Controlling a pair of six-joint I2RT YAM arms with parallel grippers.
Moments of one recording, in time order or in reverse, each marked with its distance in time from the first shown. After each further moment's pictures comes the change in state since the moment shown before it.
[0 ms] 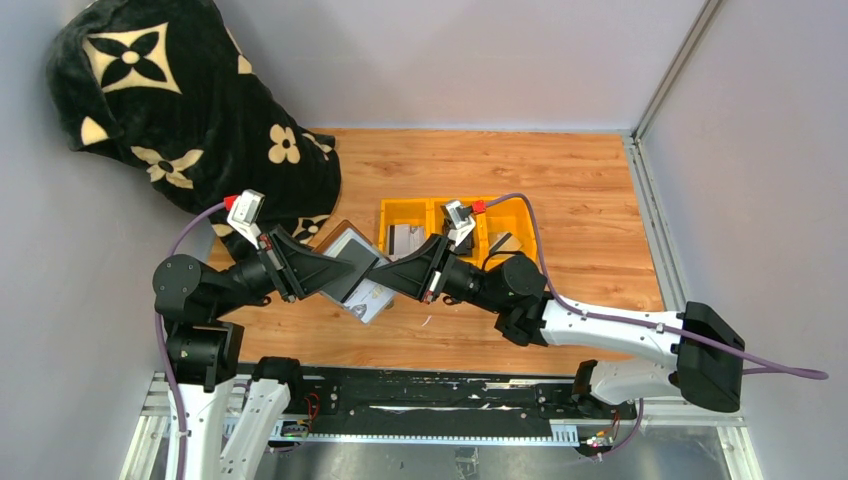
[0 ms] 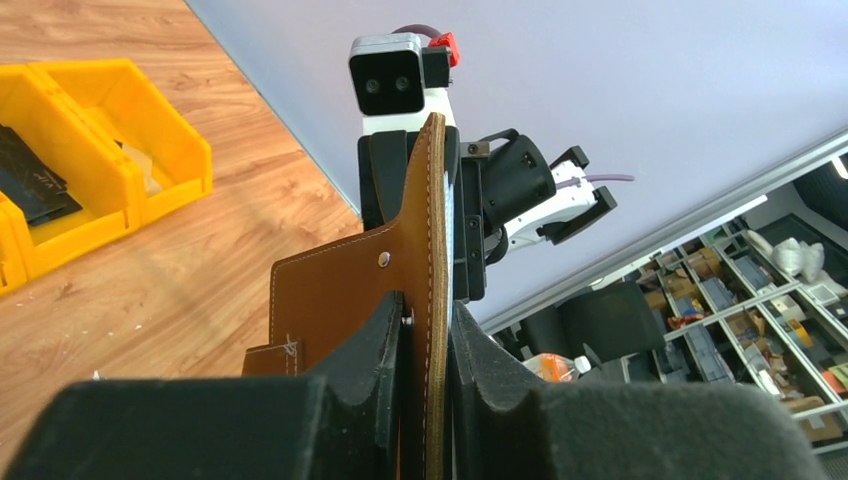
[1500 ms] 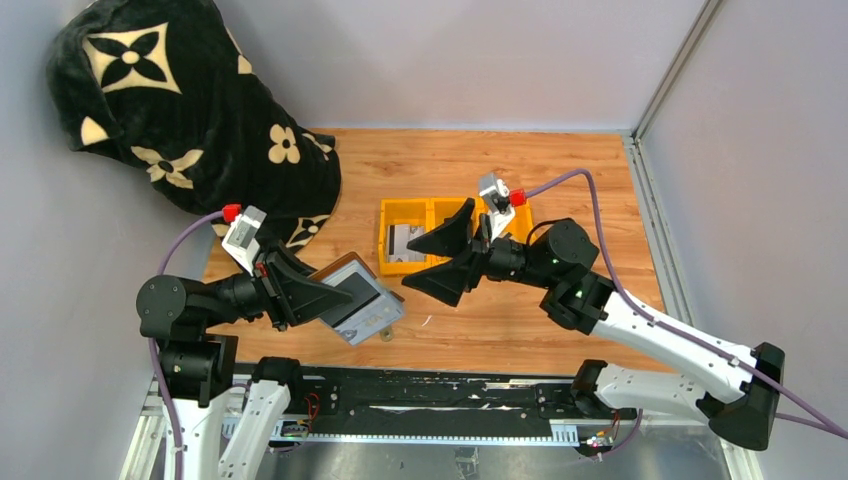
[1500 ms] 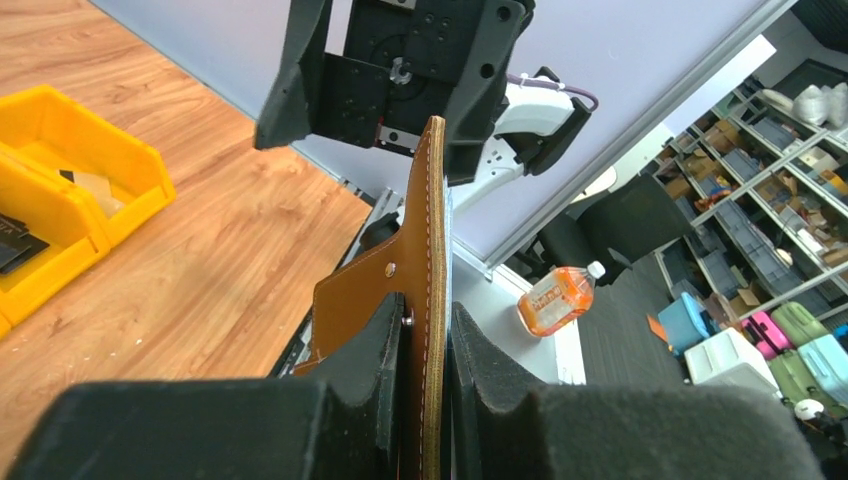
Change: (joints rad) left arm -0.006 -0.036 0.031 0.059 0.173 0.083; right arm -0.161 -0.245 0.162 -0.573 -0.251 -0.607
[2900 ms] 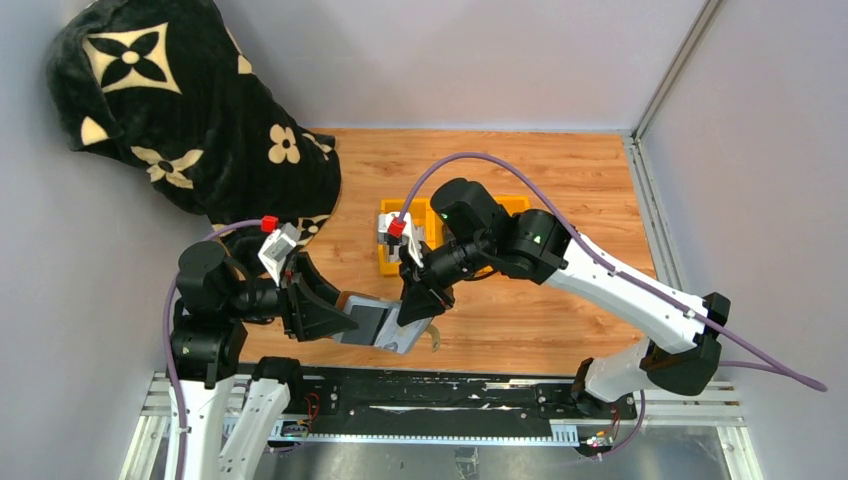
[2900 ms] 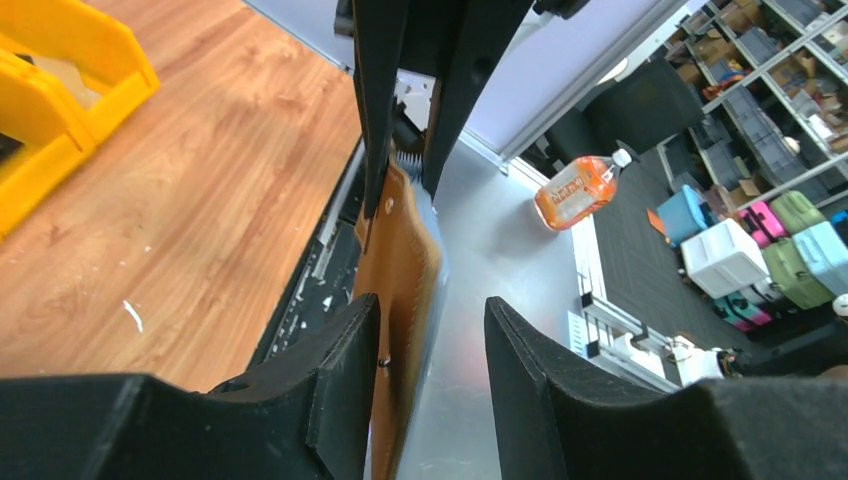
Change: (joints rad) left arm 0.000 0.060 -0.012 -0.433 0.169 0.520; right arm 0.099 0.412 0.674 -1.165 -0.272 -0.543
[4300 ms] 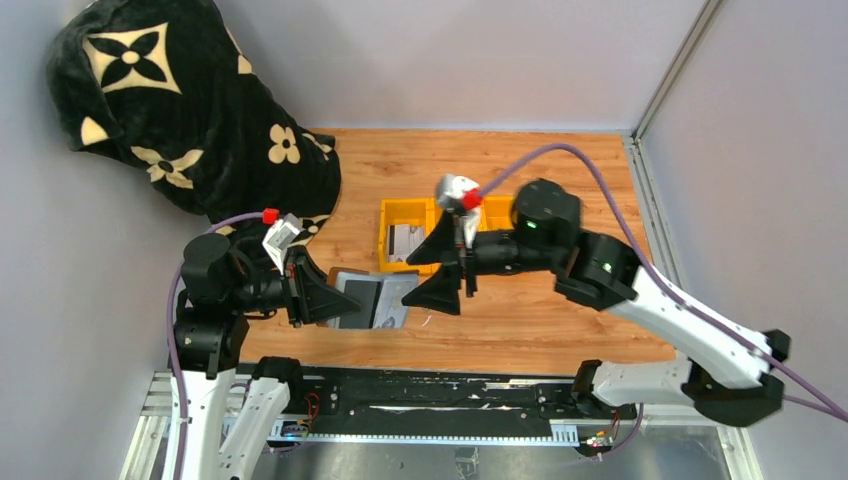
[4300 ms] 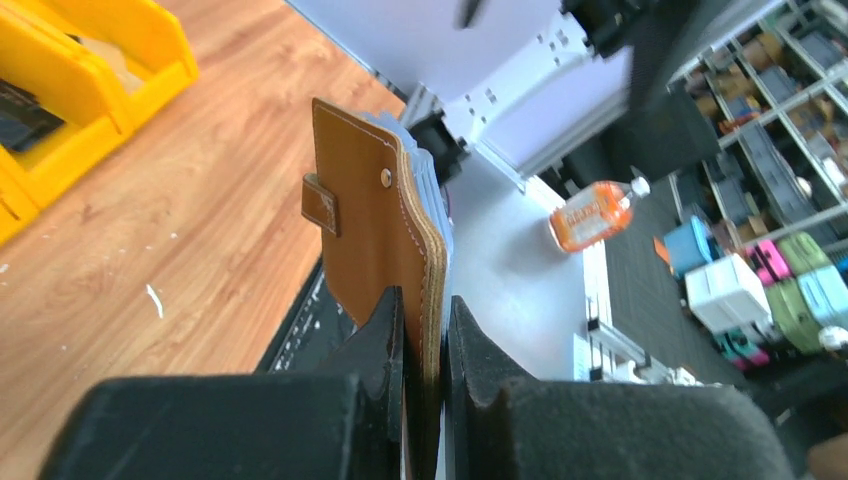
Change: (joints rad) left arm -0.001 0.030 -0.026 -0.053 -0.037 0.026; right arm -0.011 -0.192 -0.098 0.302 0.164 0.136
